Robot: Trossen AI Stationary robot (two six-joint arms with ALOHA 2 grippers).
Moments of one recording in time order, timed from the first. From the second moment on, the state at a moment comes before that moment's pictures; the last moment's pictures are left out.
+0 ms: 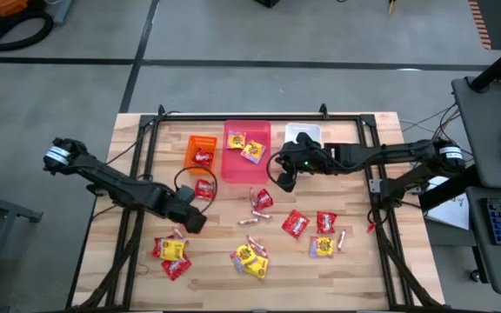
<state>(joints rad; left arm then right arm) -0.38 1.27 0.70 -0.76 -0.14 -1.42 -0.09 1.41 1.06 -0.35 0.29 0.17</state>
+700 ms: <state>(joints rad) -0.38 1.56 0.81 -0.81 -0.16 -1.43 -0.09 1.43 1.06 -0.22 0.29 0.02</state>
